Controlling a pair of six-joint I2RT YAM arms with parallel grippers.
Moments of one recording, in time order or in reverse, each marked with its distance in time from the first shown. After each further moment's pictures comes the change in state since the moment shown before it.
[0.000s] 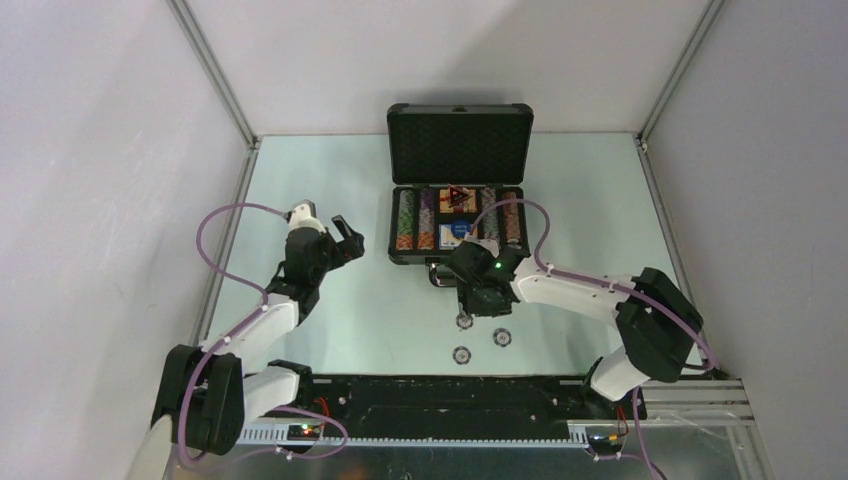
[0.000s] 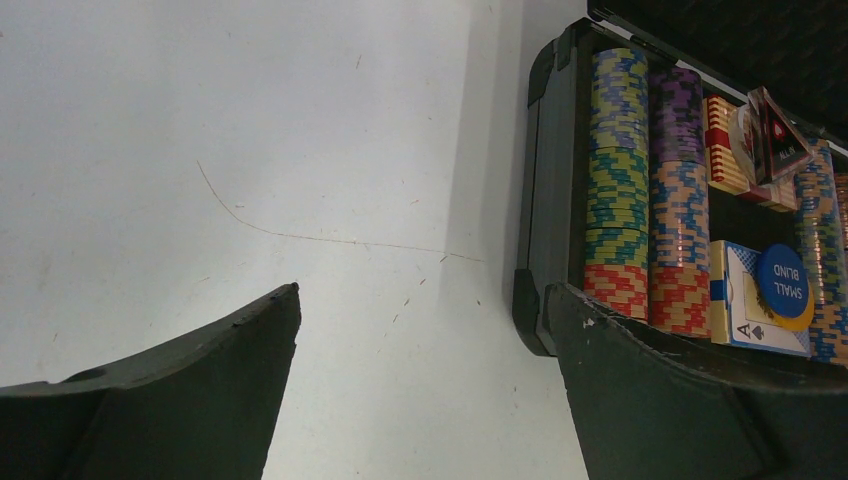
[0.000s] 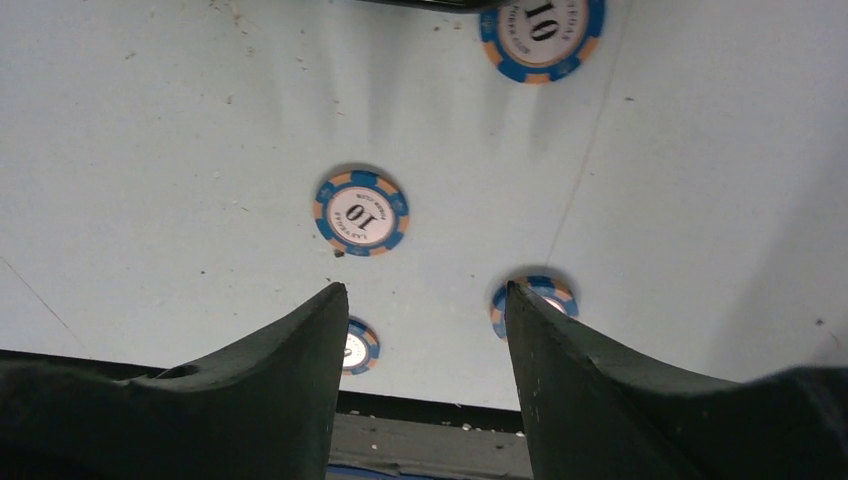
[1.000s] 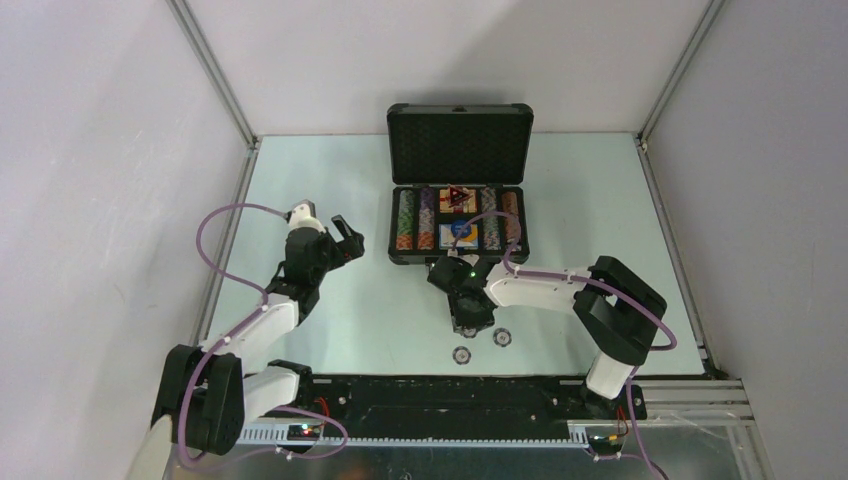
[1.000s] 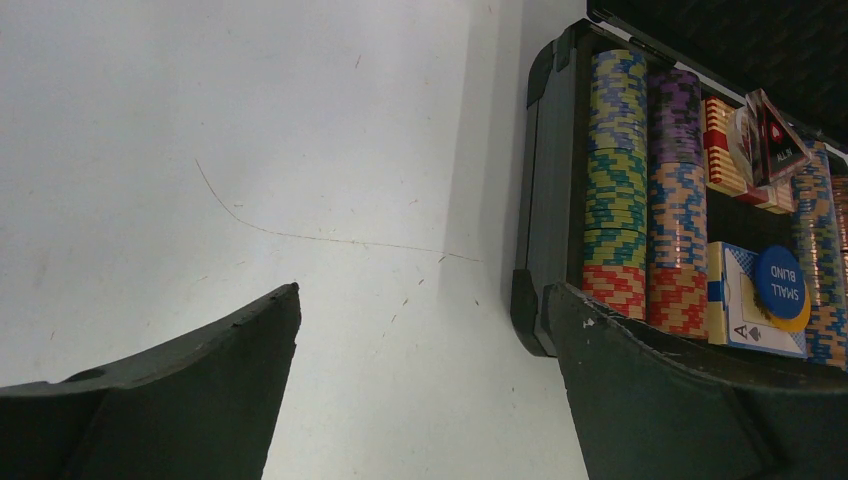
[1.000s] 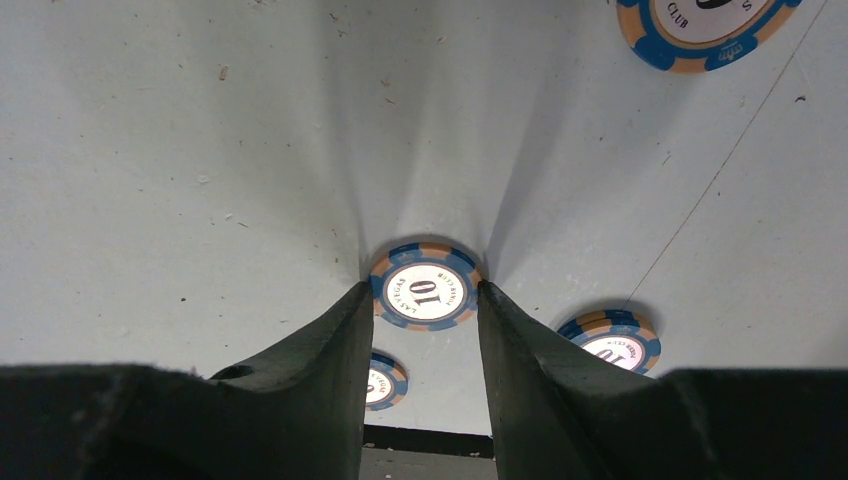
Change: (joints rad) left arm 0.000 0.000 0.000 0.000 0.000 -0.007; right arm 0.072 0.187 0.025 0.061 -0.043 0.019
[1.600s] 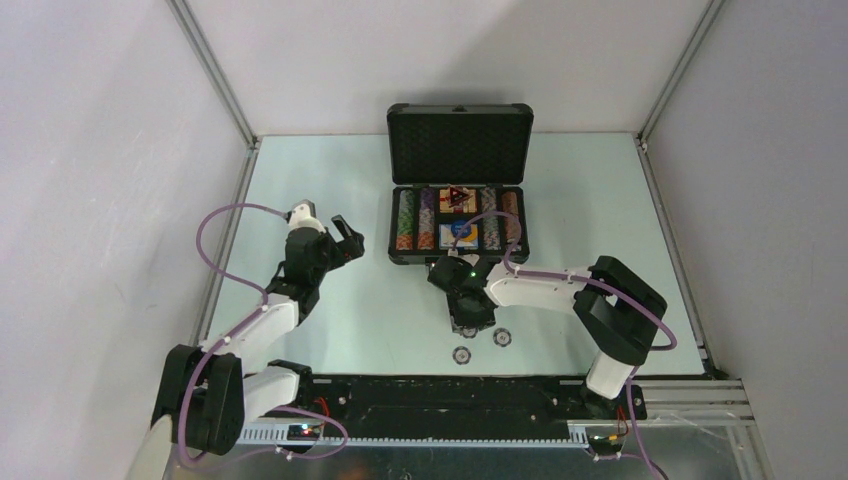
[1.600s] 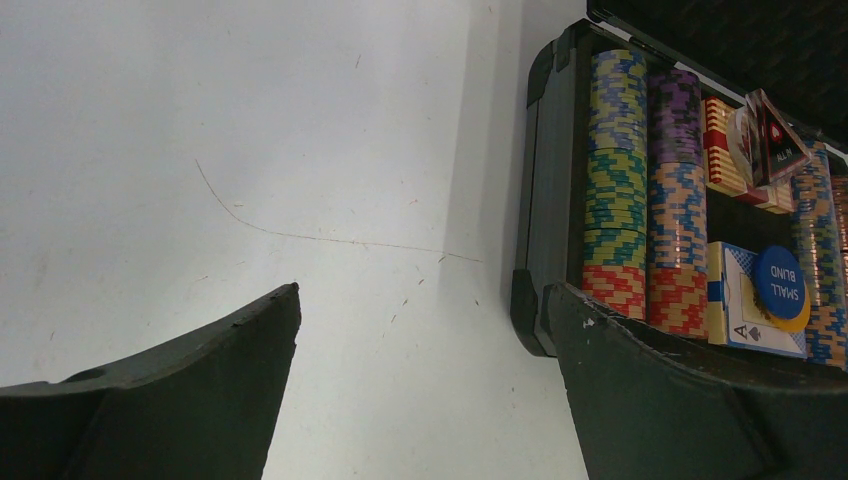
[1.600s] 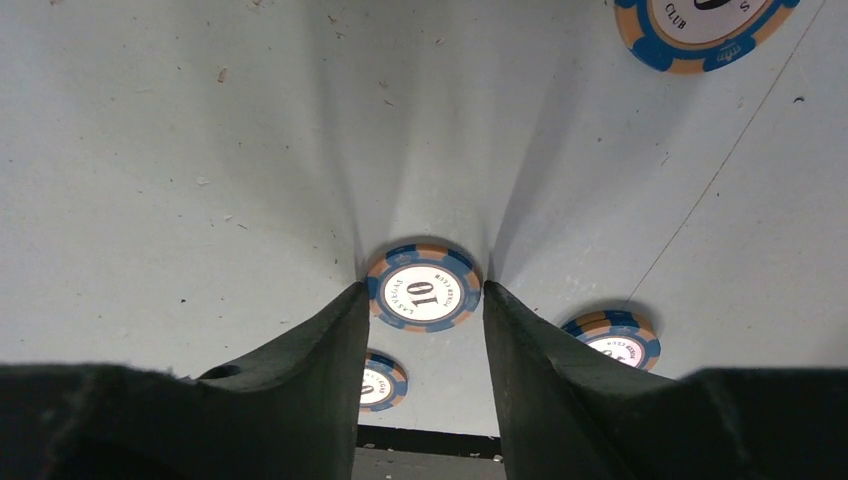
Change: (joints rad) left arm 0.000 0.000 0.000 0.000 0.000 0.000; right arm -0.002 -0.002 -0.001 0.003 0.000 0.001
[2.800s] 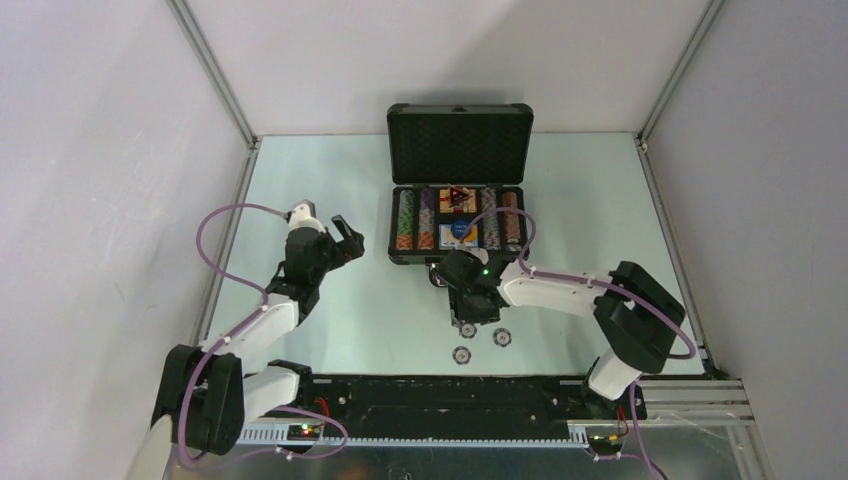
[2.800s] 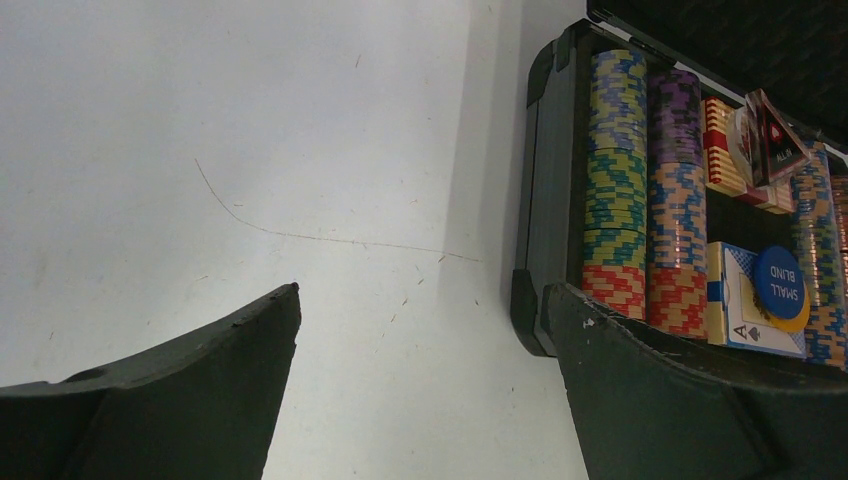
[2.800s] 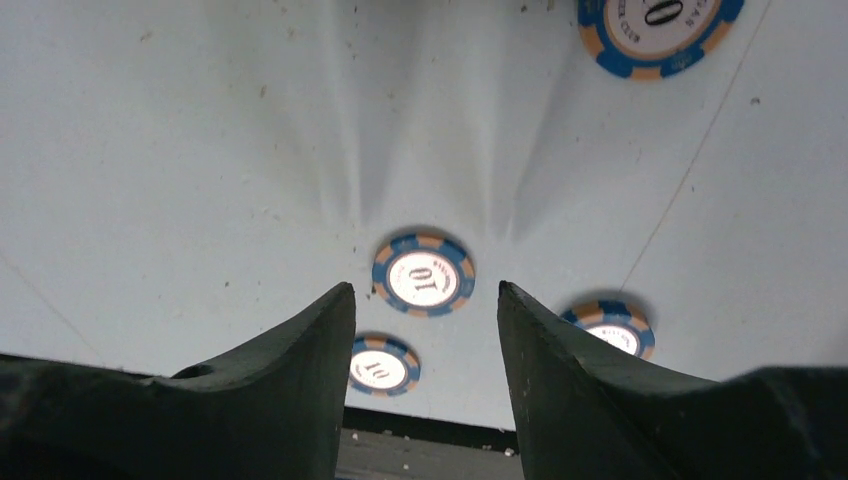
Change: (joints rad) left arm 0.000 0.000 0.000 -0.001 0.000 -0.001; right arm -0.022 -0.110 -0.043 0.034 -0.008 0.026
